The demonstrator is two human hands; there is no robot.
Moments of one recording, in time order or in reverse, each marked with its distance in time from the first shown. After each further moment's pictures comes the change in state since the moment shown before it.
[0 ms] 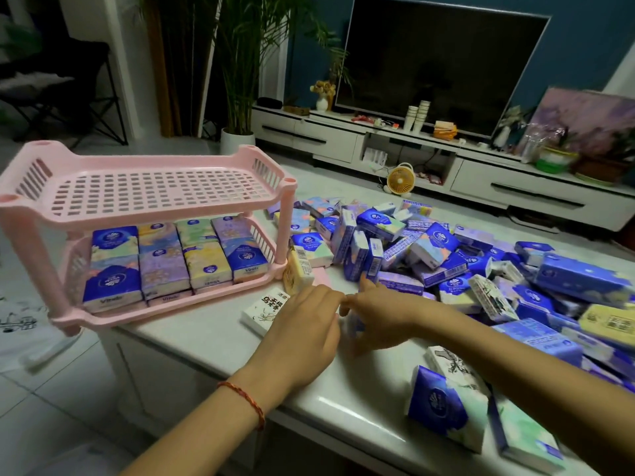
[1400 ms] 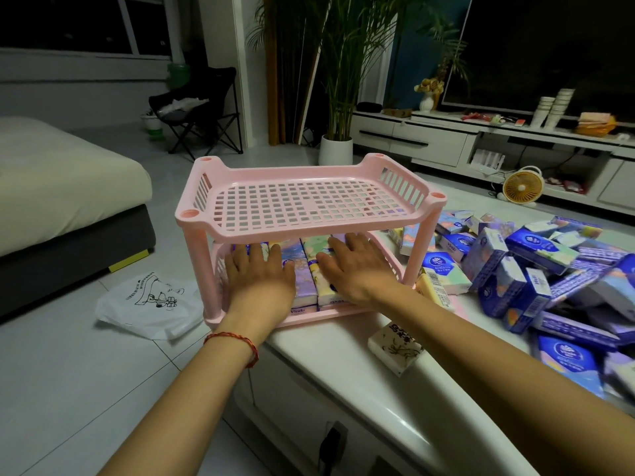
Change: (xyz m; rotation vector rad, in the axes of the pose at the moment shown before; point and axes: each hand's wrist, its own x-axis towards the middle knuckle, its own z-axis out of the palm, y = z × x) left_hand -0.027 -0.164 -0.083 0.524 0.034 -0.744; right_hand 0.163 -0.122 -0.037 0.209 0.473 -0.176
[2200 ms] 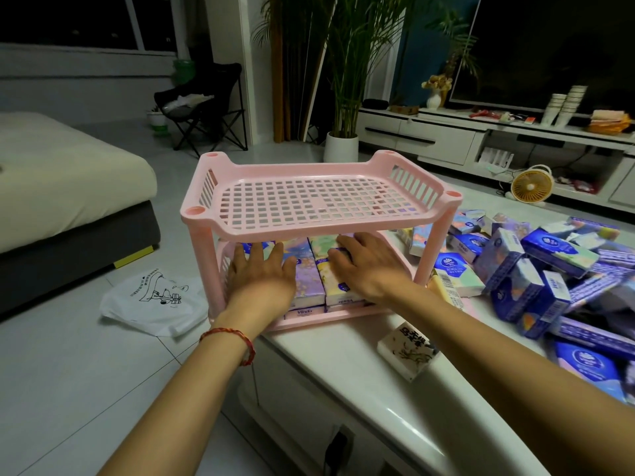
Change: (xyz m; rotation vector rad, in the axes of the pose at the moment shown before) left_hand 0.008 -0.007 -0.006 -0.102 -0.195 -0.054; right_hand -0.002 -0.002 -0.008 0.092 0.066 -0.020
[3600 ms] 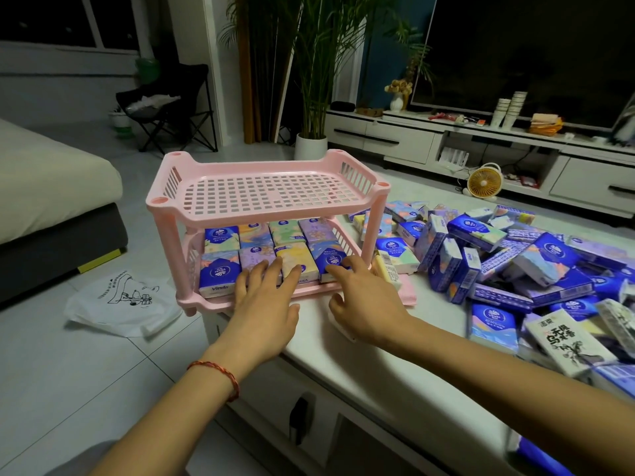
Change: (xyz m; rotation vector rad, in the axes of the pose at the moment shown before) left_hand -0.077 0.043 0.005 0.114 -0.026 0.249; right_hand -0.107 -0.003 -0.022 -0.081 -0.005 0.099
